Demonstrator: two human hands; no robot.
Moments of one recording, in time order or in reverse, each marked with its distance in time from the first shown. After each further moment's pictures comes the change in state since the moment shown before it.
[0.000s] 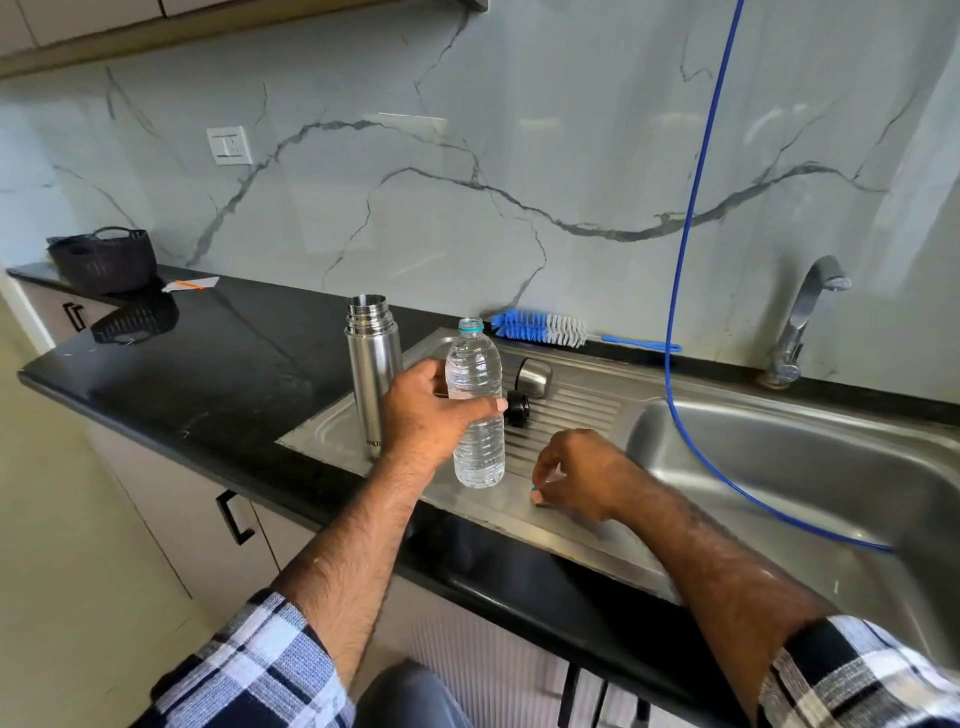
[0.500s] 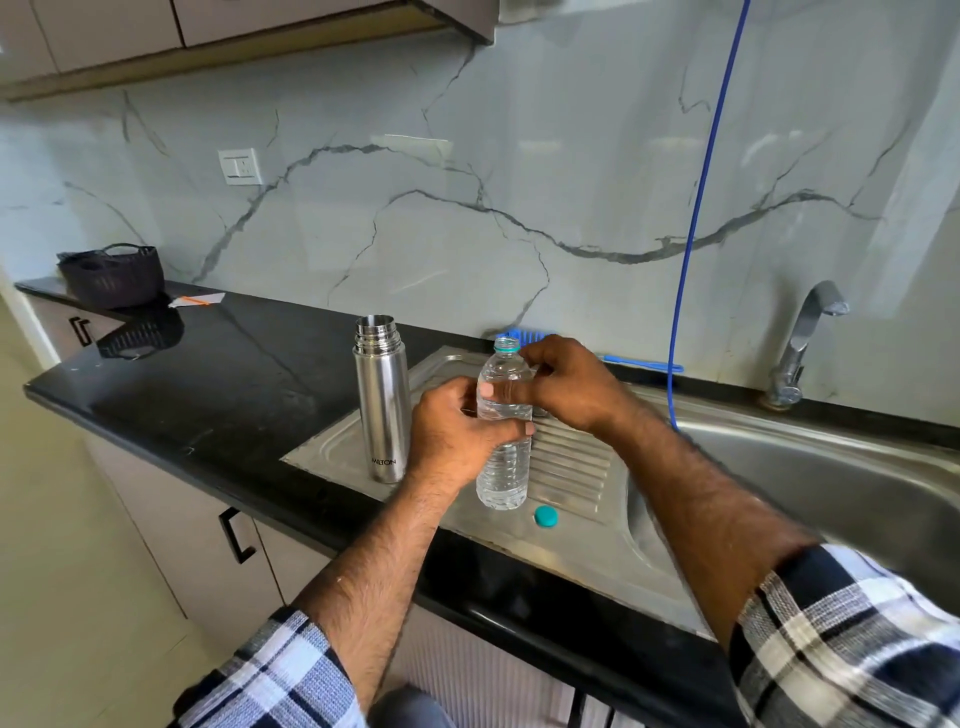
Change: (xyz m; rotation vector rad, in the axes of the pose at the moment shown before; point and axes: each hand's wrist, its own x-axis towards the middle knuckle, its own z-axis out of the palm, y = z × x) left_hand -0.009 0.017 0.012 -0.029 -0.093 0.101; right_hand 0.031 -0.054 -0.088 0.564 0.215 -0.123
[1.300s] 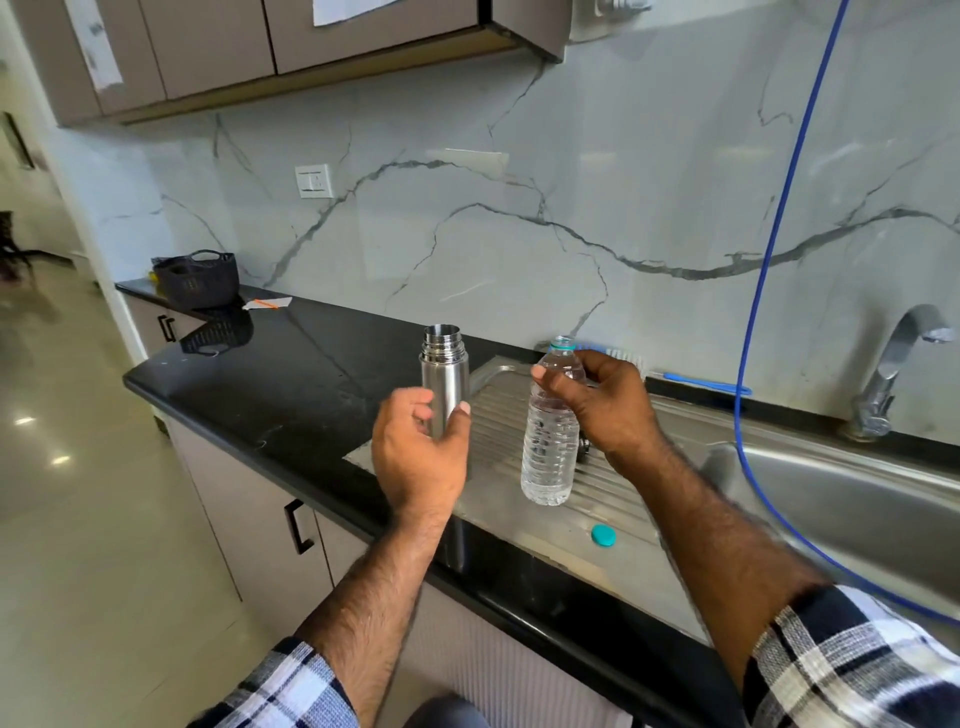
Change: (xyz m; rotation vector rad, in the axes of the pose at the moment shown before) left_hand -0.012 -0.030 -0.065 0.189 0.613 0.086; right_hand 0.012 0.002 0.049 0.400 0.284 0.009
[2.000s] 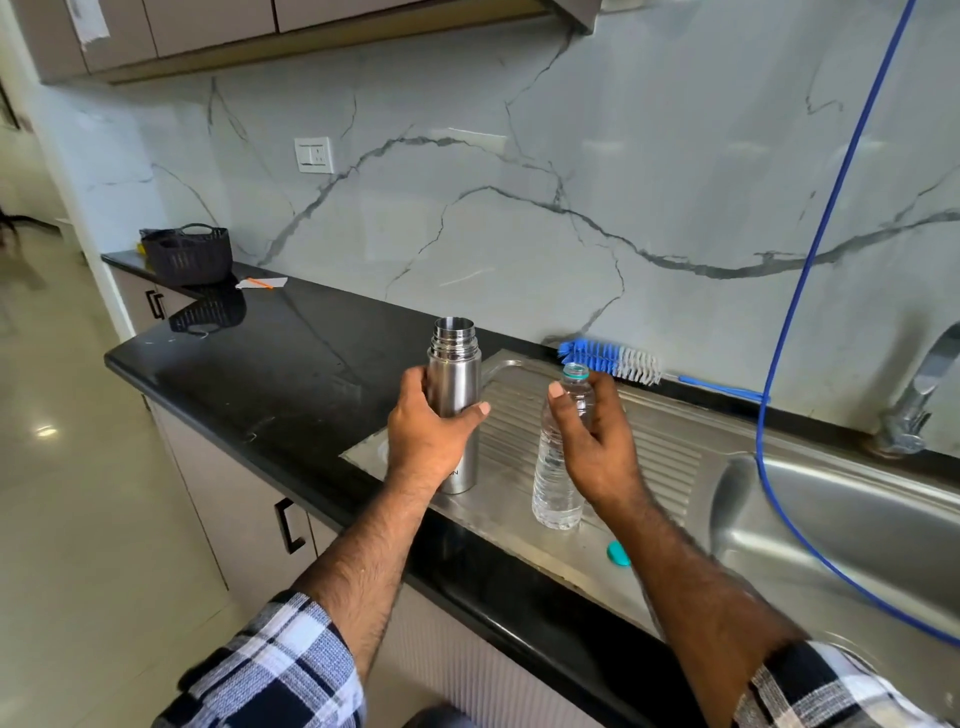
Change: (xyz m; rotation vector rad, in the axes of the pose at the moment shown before) left_hand 0.050 -0.037 0.028 -0.036 -0.340 -0.193; right_hand -0.013 0.038 0.040 0.002 0.073 -0.037
